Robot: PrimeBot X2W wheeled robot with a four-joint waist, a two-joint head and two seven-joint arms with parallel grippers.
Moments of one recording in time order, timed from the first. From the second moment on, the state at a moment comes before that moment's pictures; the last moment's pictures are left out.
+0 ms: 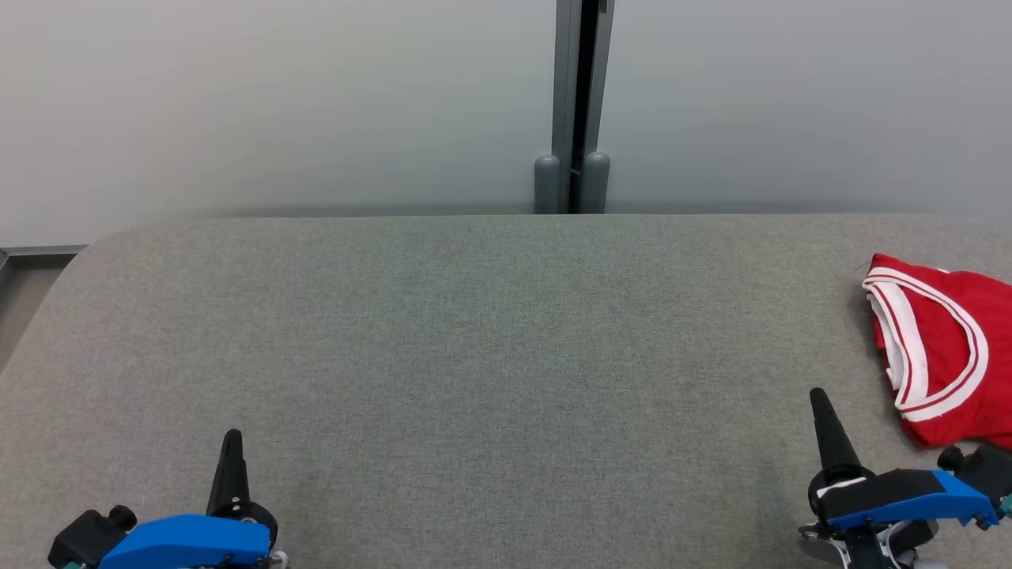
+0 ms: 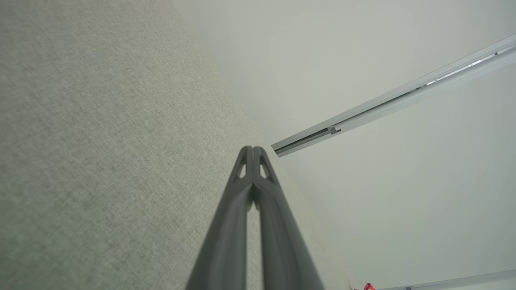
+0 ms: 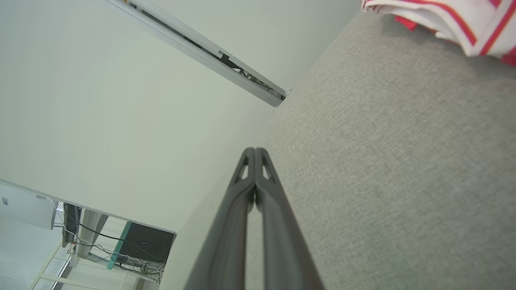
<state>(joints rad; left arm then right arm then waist) -0.03 0.05 0.06 0.33 -1.05 -0.11 -0.04 -0.12 -0.04 -0.07 0.38 1.00 0.13 -0.04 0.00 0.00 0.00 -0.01</state>
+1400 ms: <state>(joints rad) -0.08 0.05 0.09 0.27 -1.42 -0.12 0.06 -0.12 -0.05 -0.10 0.29 1.40 0.13 0.06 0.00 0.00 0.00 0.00</state>
